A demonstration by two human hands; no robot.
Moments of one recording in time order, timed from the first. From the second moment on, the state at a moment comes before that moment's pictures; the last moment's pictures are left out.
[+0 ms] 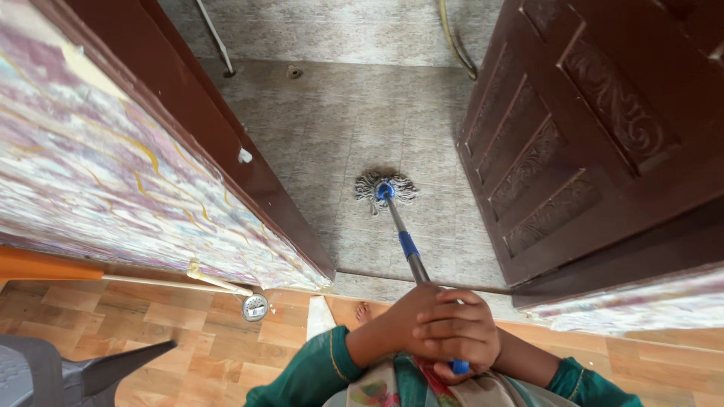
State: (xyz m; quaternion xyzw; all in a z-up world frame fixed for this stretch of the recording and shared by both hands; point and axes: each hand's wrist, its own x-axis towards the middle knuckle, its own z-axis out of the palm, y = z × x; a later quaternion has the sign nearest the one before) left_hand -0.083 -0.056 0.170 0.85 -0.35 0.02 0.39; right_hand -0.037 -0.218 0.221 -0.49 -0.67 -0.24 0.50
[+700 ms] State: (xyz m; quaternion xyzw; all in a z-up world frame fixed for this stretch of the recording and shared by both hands) left_hand 0.165 0.119 0.030 0.84 -0.42 0.13 0.32; right_hand 0.152 -0.070 0.086 -0.69 -0.59 -0.16 0.40
